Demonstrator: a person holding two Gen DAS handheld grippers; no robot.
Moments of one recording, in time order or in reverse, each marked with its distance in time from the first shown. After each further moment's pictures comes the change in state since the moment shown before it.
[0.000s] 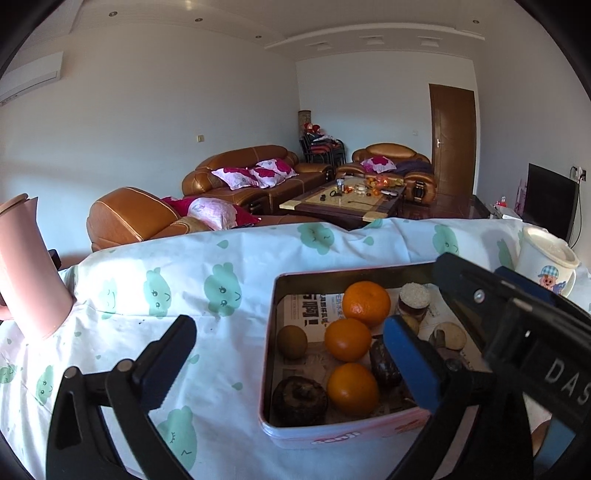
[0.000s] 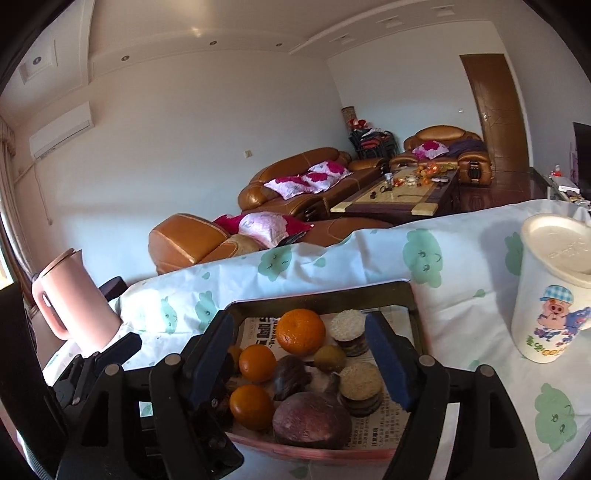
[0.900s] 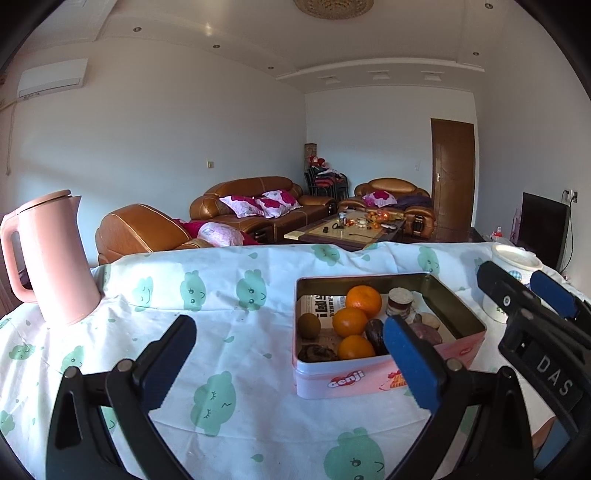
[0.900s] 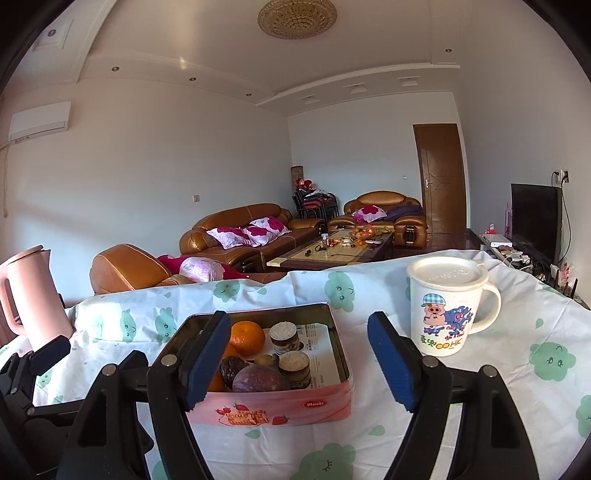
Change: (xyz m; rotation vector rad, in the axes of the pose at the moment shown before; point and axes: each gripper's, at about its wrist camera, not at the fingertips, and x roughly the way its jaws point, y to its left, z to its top) left arm -0.076 0.025 -0.031 -0.042 -0.148 -0.005; right arm -0.090 0.016 -0.034 -0.096 -0.227 -0.224
